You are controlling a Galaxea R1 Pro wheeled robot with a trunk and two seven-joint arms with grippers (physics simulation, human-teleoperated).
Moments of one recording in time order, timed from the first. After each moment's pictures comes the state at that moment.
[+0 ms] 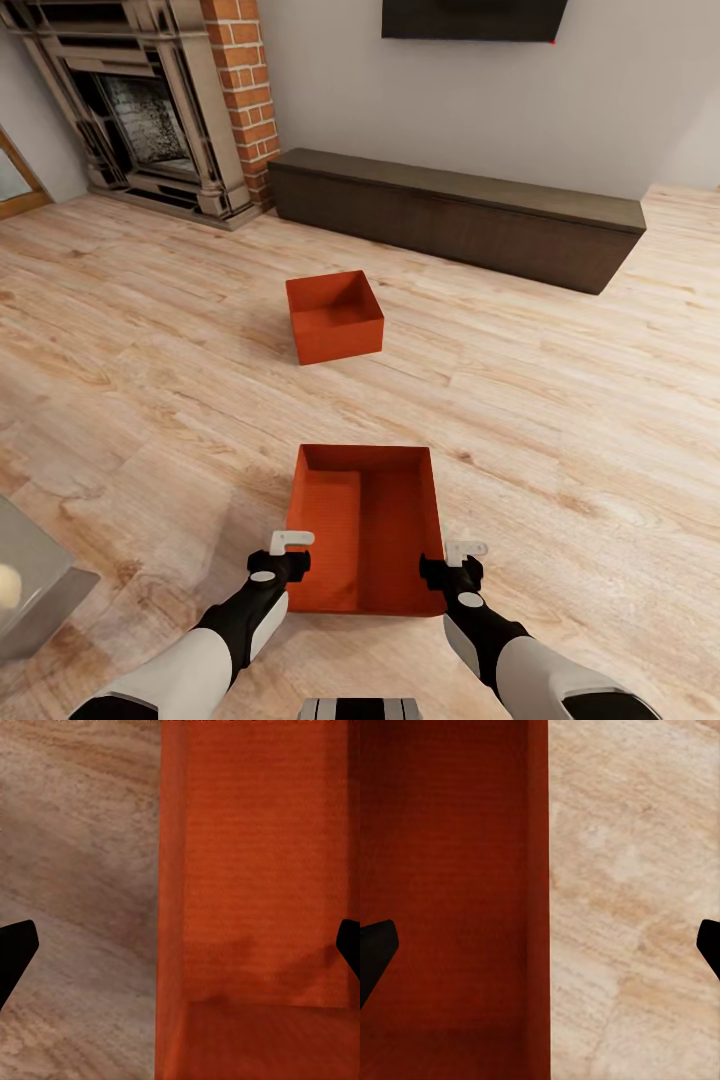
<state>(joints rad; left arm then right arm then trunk) -0.70 -0.14 -0.16 -0.29 0.07 0.03 0.24 -0.71 0.12 0.02 -0.13 0.06 -0.22 -0.23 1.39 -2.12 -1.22</state>
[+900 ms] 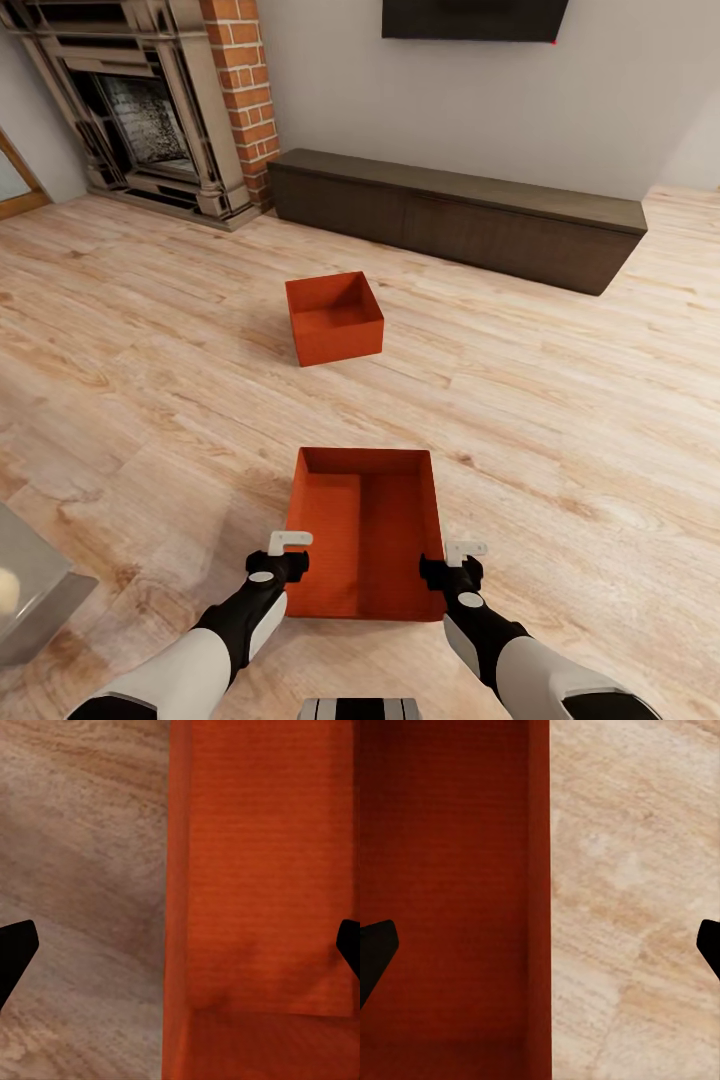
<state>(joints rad) -0.70 -0.14 -0.15 -0.28 0.07 0.02 0.25 -0.71 0.12 0.02 -0.13 0.06 -0.22 -0.22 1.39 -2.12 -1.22</state>
